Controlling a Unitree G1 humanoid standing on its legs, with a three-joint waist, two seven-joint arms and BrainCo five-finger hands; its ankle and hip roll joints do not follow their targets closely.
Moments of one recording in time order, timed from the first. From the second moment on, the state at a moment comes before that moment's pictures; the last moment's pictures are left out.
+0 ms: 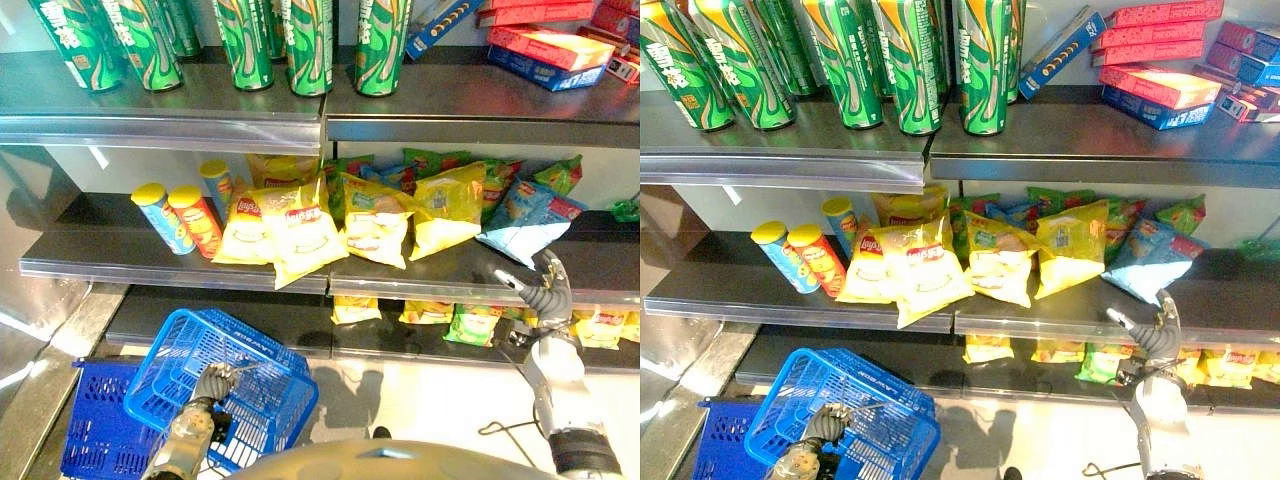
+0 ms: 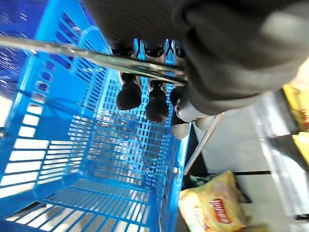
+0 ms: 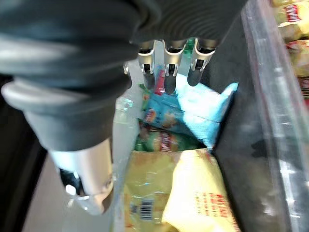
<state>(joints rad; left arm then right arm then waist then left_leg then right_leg) 0.17 0.30 -0.14 0.58 0.01 0.02 0.13 0.09 -0.36 -0.19 0.20 0.22 -0.10 -0.31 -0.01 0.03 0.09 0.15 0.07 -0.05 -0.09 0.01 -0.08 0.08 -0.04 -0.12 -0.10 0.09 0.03</state>
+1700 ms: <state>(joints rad) 0.18 0.44 -0.23 0.17 -0.27 0.03 0.12 -0.68 -0.37 0.09 0.93 0.42 0.01 -0.34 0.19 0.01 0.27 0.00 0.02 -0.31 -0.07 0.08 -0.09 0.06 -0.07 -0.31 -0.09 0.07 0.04</state>
